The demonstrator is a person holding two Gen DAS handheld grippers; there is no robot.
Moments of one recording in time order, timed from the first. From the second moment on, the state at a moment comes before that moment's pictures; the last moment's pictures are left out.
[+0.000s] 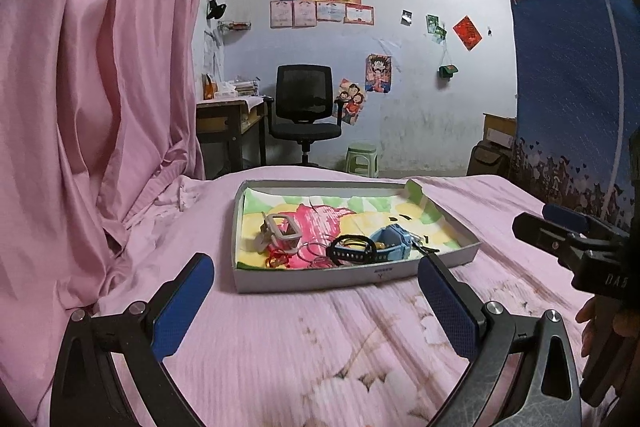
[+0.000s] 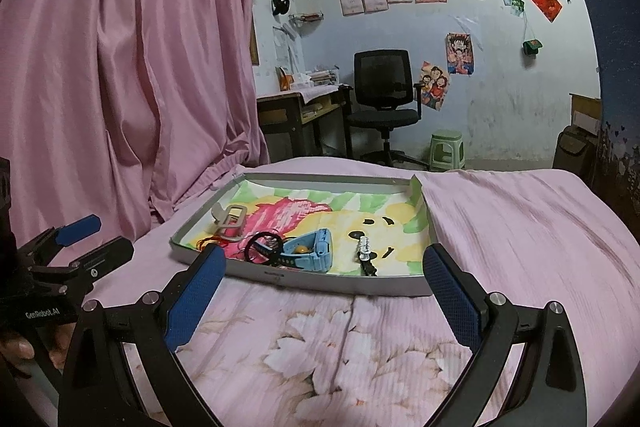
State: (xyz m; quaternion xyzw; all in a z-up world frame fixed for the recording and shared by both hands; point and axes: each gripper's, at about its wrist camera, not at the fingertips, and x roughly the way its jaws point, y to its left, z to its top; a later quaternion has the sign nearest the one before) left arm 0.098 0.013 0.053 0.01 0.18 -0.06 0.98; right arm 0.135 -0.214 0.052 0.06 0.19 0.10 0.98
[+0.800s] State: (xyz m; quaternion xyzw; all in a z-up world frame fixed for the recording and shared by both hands) left arm 0.029 0.001 0.037 0.01 0.18 -0.07 0.98; right arm 0.052 -0.219 0.039 0.06 0.17 0.09 0.98
